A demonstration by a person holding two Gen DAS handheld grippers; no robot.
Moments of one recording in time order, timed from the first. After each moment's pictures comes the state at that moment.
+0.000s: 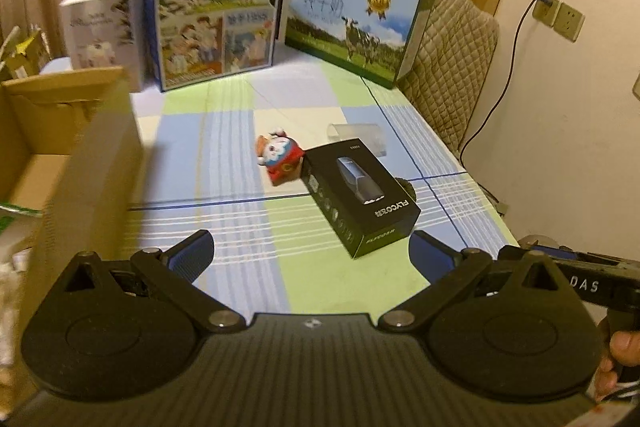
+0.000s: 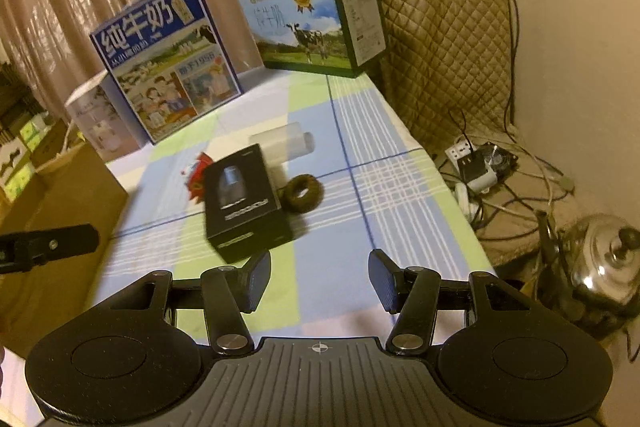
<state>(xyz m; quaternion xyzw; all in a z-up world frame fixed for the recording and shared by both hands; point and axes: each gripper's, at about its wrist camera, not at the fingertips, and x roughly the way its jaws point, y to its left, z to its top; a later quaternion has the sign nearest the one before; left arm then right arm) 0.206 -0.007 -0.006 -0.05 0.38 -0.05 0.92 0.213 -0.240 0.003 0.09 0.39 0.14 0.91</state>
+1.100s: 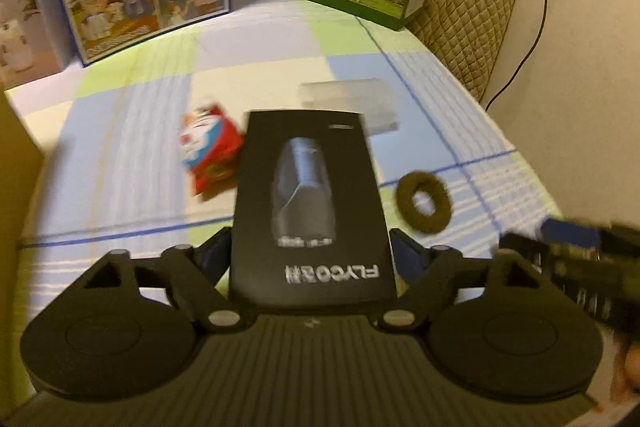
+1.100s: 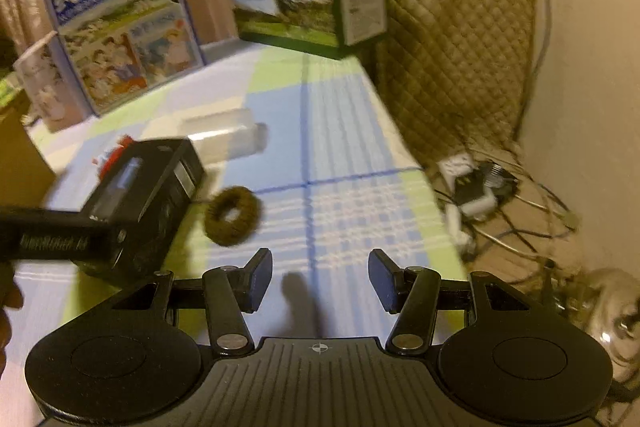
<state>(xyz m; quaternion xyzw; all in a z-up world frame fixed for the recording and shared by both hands) 0.320 -0.054 -0.093 -0.01 0.44 -0.06 0.90 0.304 -0.235 -0.058 0.03 0.39 0.15 0.91</state>
